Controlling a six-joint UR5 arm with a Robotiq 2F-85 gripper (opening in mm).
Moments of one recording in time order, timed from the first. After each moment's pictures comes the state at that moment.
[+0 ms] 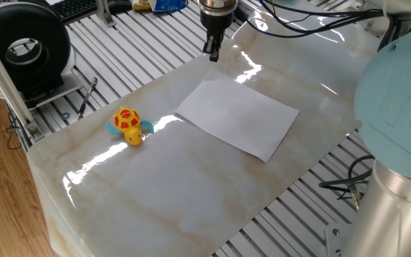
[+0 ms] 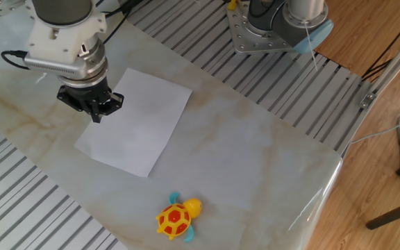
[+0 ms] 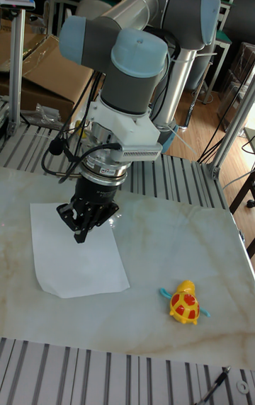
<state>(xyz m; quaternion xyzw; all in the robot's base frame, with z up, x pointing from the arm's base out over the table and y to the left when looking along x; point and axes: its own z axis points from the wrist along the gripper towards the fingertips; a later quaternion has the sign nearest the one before) 0.619 -0.064 0.125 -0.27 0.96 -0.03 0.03</state>
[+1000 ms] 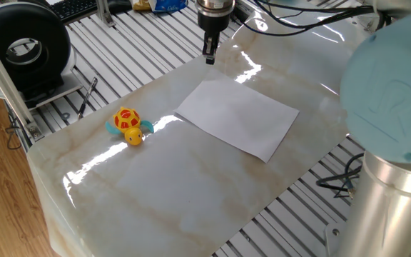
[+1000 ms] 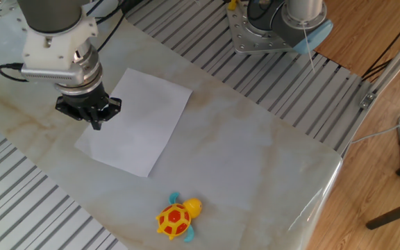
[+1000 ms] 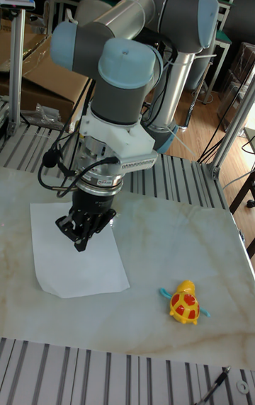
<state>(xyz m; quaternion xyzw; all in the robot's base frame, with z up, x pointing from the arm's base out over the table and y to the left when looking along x) 0.627 -0.067 0.109 -0.33 0.94 -0.02 0.02</state>
